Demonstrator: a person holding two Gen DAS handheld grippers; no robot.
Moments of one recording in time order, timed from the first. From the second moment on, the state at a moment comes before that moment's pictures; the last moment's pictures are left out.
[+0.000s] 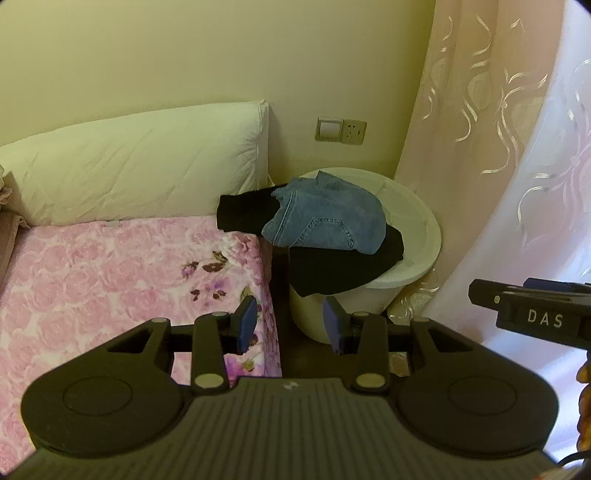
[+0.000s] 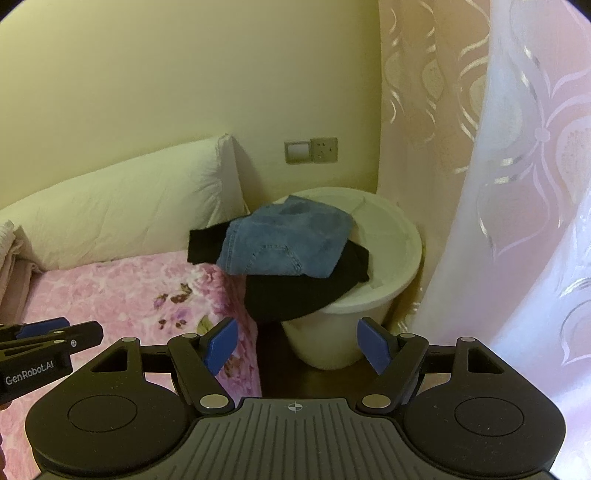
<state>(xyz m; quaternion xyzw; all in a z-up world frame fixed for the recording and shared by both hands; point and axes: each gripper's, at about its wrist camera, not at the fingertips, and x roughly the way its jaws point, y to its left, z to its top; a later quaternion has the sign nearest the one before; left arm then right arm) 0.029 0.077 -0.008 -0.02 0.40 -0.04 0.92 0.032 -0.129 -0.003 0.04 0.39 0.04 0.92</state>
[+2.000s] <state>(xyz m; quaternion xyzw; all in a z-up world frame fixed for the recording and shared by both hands) 0.337 0.017 -0.146 -0.04 0.52 -0.01 0.85 0.360 -0.201 -0.146 0.05 0.54 0.09 0.84</state>
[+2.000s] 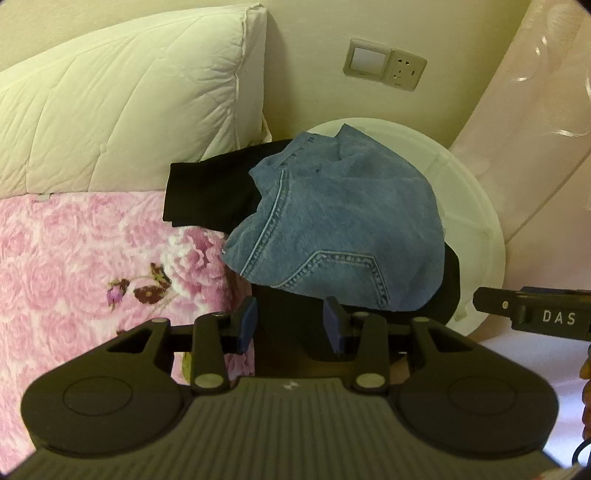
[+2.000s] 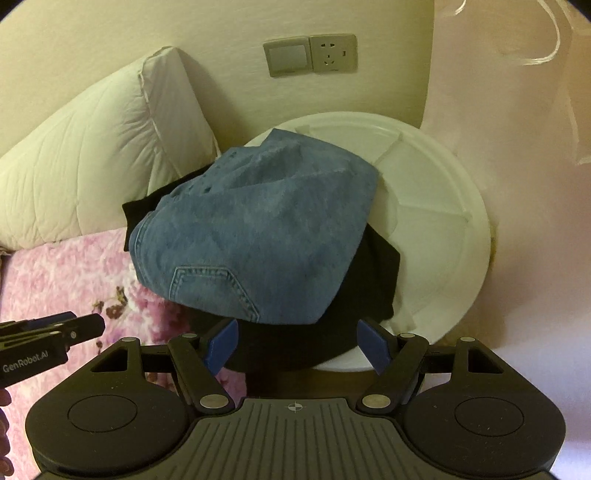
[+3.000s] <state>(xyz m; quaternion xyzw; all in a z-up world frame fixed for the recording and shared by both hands) 0.400 0.033 -0.197 -0.04 0.52 -0.01 0.85 0.424 -0.285 -0.259 0.35 0.51 0.07 0.78</state>
